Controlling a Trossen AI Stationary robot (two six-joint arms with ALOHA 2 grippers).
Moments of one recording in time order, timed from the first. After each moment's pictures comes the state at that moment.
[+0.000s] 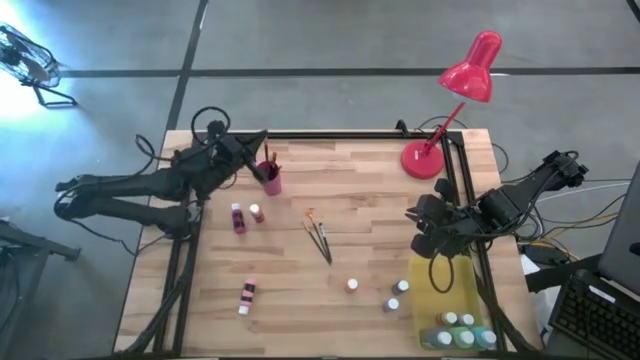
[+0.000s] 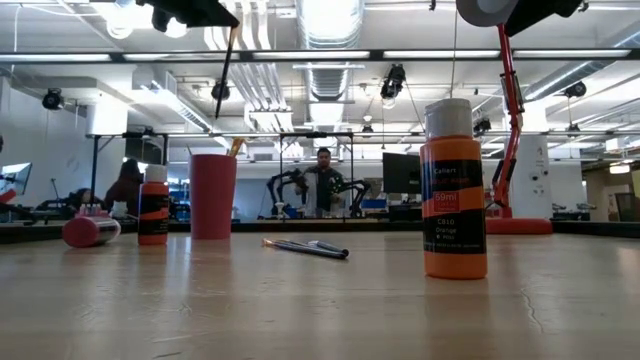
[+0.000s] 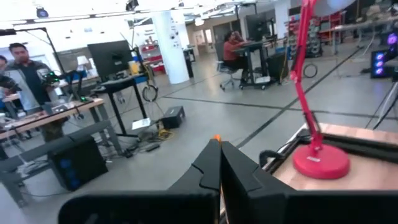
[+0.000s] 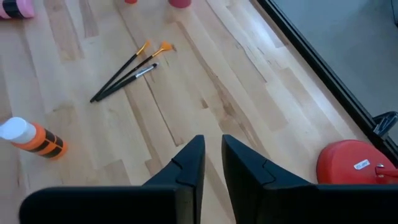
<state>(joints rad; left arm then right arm) 0.12 0.86 0.78 0.19 -0.70 0.23 0.53 1.11 1.16 -1.17 0.68 0.81</state>
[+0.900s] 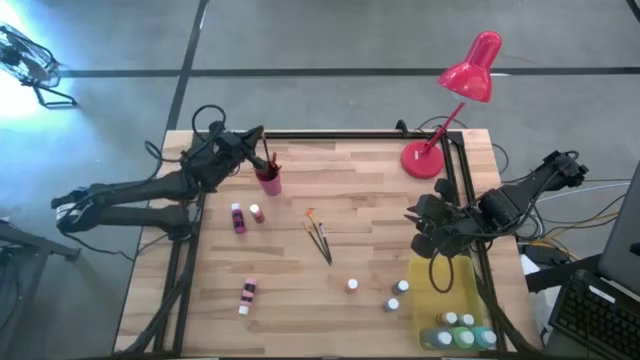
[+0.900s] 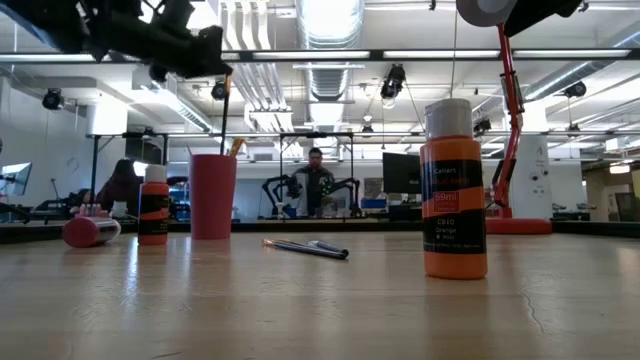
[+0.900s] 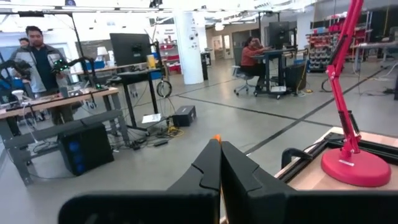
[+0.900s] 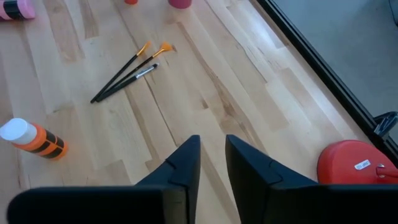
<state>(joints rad) 0.39 0.87 0.51 0.50 -0.50 0.15 0.53 1.11 1.16 -1.17 0.68 0.81</state>
